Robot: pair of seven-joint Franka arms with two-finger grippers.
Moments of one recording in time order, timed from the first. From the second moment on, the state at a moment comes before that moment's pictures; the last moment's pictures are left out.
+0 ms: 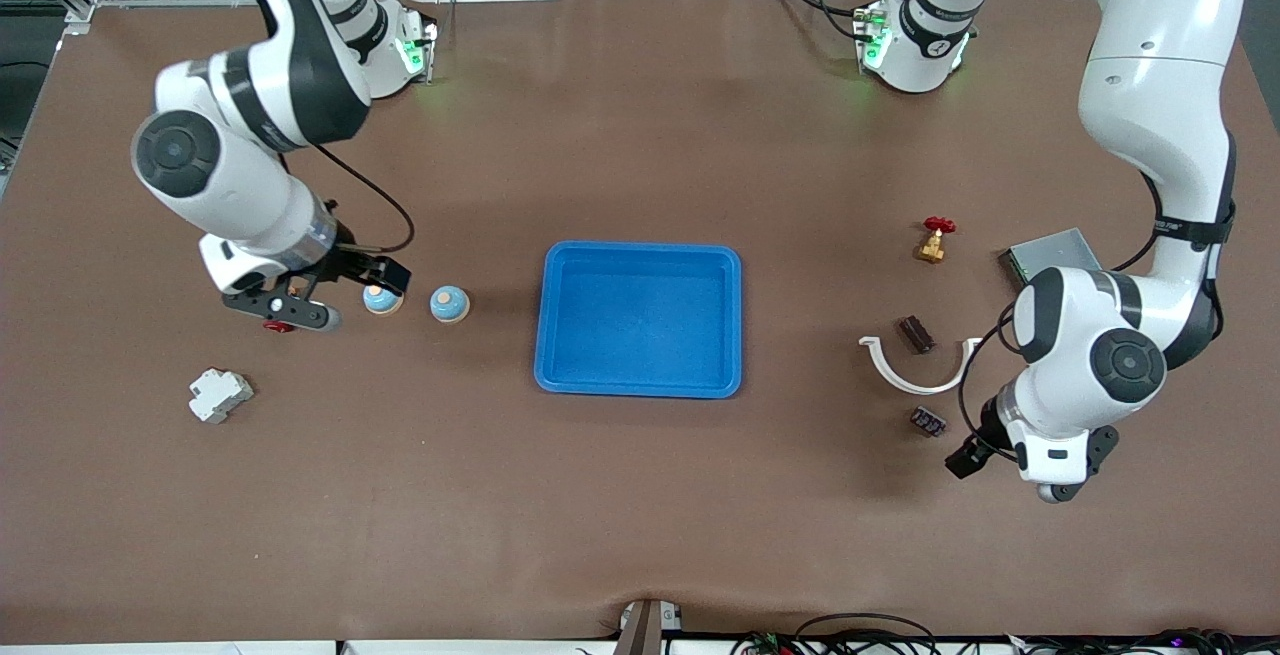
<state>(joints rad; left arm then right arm) 0.07 0.73 -0.18 -1.45 0.18 2.28 -0.86 0.34 0.12 -0.09 -1.88 0.04 1.95 0.42</state>
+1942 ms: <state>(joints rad) 0.19 0.24 -0.19 -1.31 0.01 1.70 -0.19 0.00 -0.02 -0.09 -1.56 0.03 1.46 -0.03</state>
